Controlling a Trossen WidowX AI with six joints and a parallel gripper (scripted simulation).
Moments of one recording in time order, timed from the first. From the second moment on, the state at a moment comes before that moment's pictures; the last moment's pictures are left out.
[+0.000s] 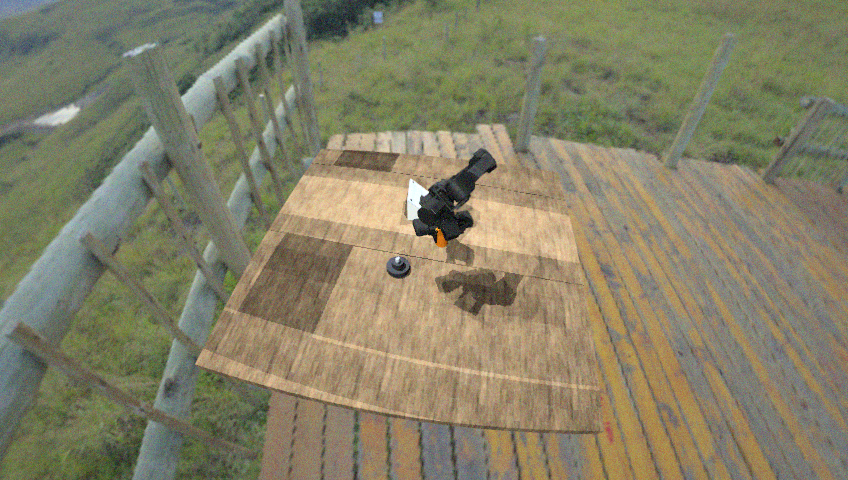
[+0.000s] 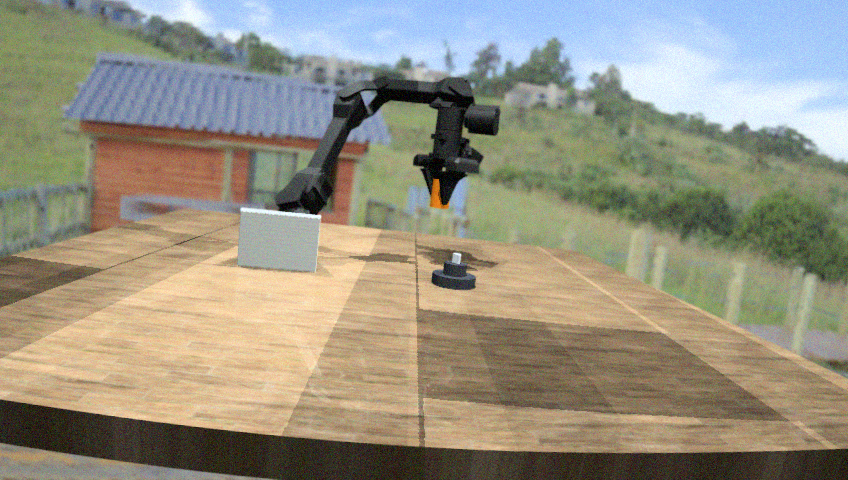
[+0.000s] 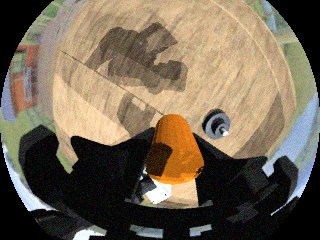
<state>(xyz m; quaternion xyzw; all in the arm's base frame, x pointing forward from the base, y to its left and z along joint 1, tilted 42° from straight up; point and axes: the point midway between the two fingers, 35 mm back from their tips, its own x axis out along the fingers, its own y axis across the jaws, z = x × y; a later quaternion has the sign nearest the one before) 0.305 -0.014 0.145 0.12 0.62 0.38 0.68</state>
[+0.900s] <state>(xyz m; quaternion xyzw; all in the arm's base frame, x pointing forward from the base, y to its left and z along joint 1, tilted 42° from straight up) 0.323 -0.052 0.088 0.12 0.62 0.38 0.68</state>
